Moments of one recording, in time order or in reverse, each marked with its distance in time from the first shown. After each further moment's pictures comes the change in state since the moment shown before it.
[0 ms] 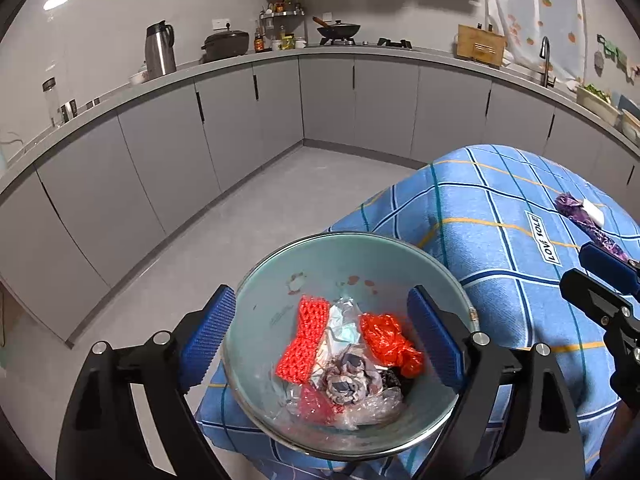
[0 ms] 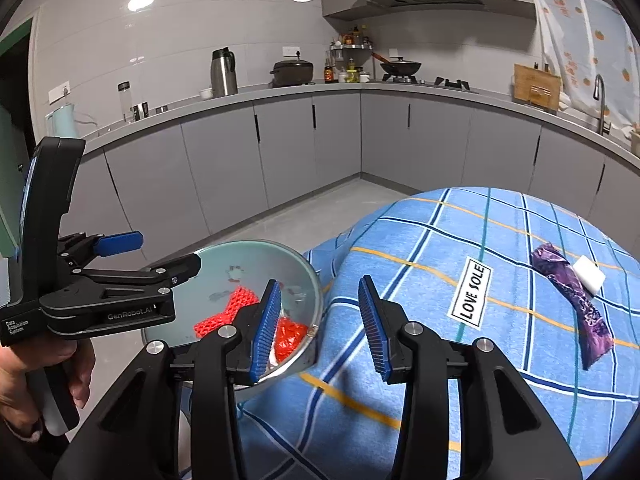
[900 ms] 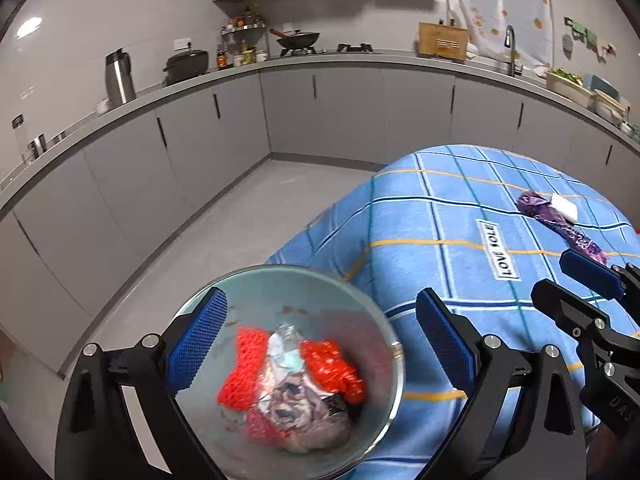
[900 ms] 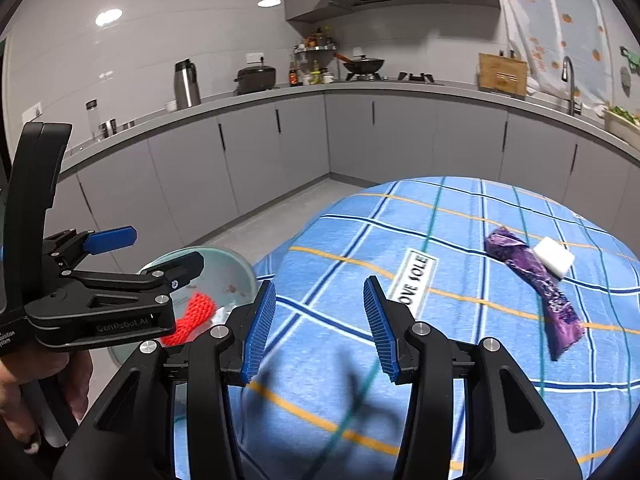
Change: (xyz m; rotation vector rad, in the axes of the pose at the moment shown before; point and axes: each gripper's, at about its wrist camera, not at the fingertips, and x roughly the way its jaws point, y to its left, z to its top) left arm 0.006 -0.070 0.025 0.092 -0.034 -0.076; right arm -0.011 -0.052 -0.006 0.080 -0.014 -0.091
